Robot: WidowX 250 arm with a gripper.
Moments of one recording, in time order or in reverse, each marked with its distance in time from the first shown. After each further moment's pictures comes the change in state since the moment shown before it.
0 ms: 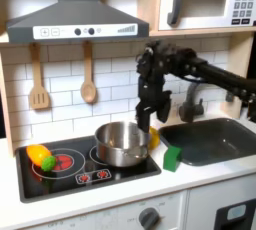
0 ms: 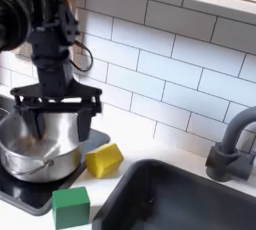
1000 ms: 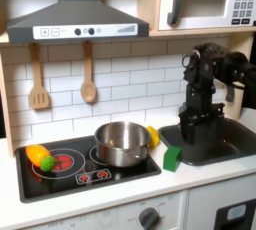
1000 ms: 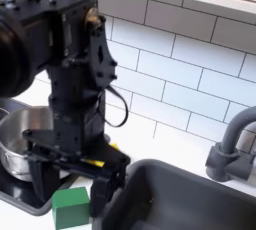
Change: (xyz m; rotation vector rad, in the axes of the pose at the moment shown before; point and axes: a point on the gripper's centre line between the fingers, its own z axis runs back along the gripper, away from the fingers) arm -0.099 -0.024 0.010 0.035 0.152 -0.306
